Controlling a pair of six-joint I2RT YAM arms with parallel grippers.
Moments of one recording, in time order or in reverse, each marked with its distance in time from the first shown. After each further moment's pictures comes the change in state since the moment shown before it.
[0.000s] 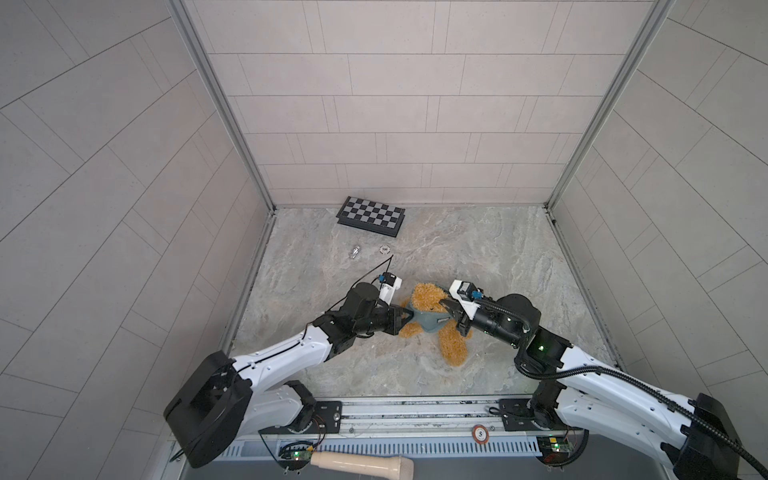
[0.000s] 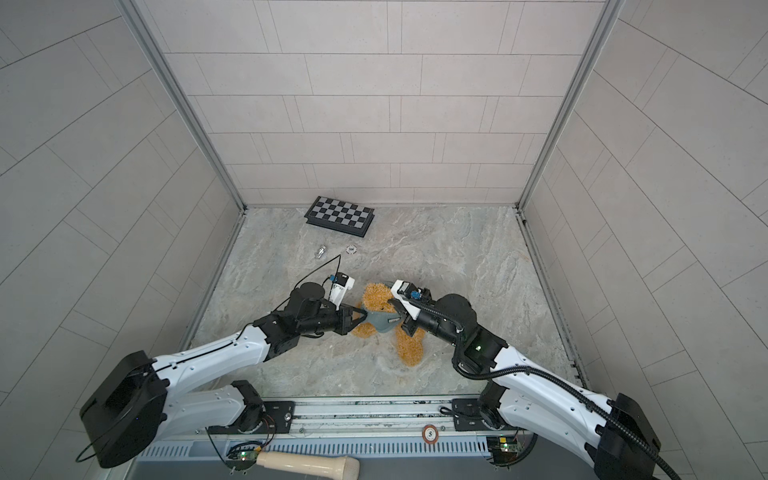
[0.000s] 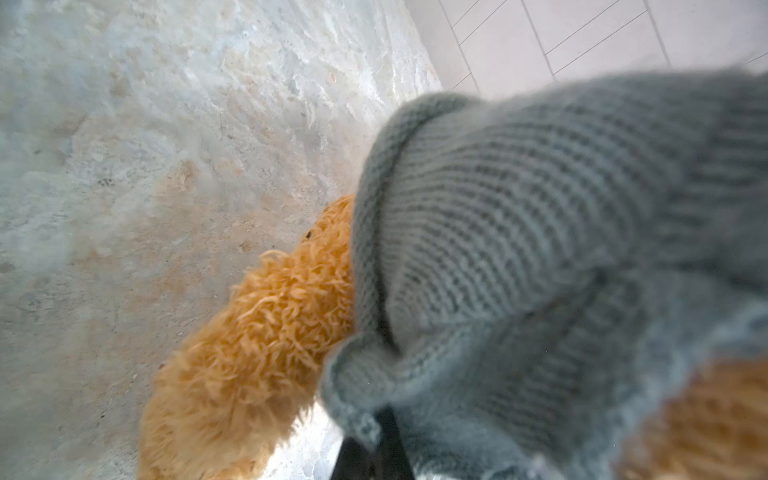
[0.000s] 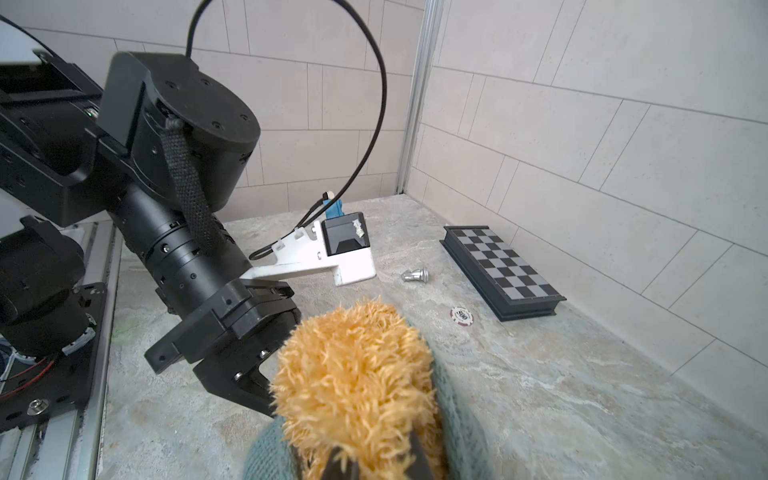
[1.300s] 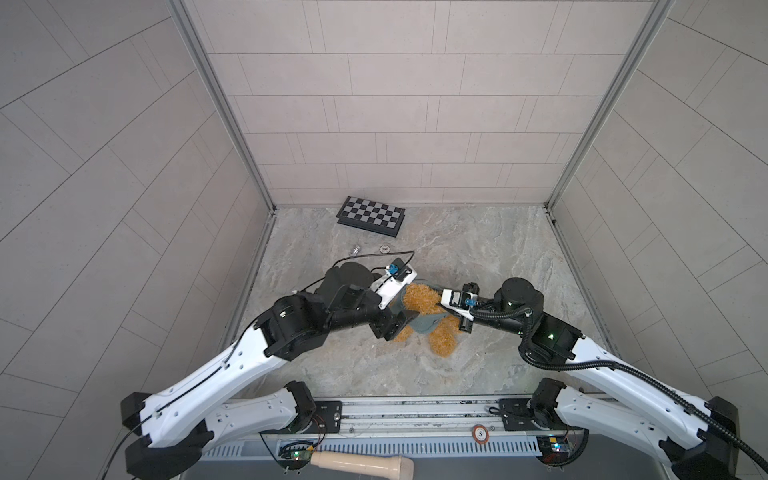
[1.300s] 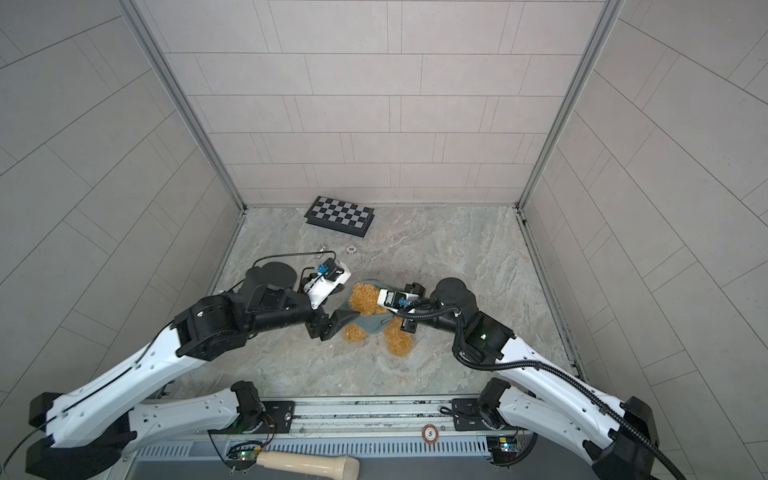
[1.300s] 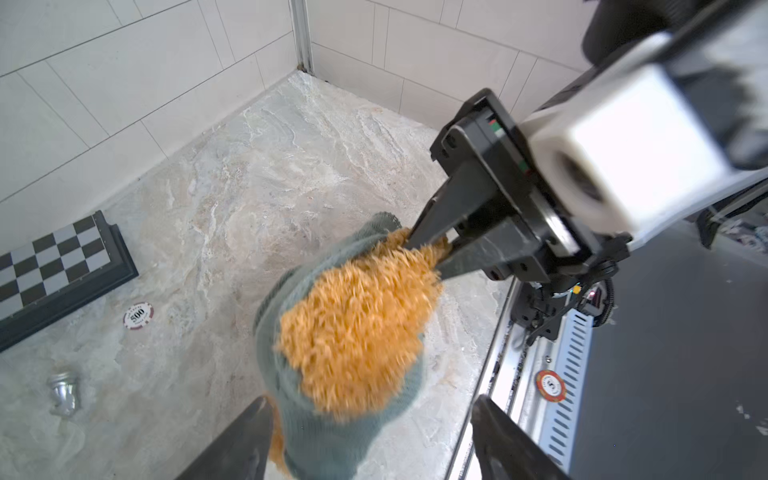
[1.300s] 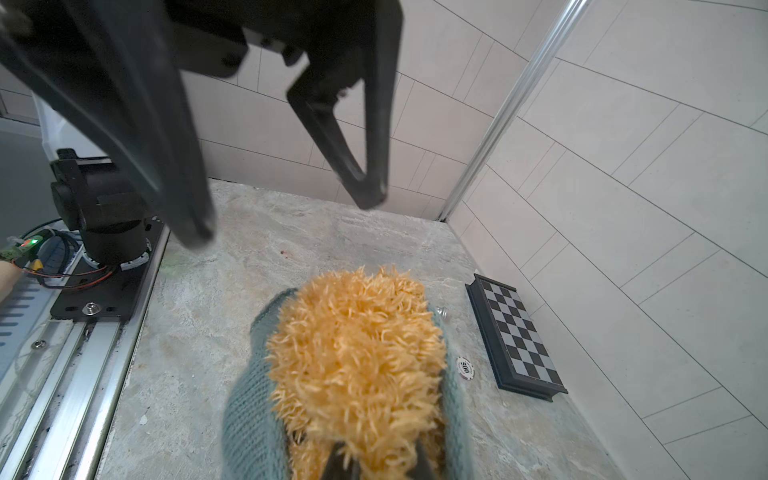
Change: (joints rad) left arm -0.226 -0.183 0.706 -0.876 -0.307 0.629; right arm 0.002 0.033 0.233 -0.282 -0.211 -0.335
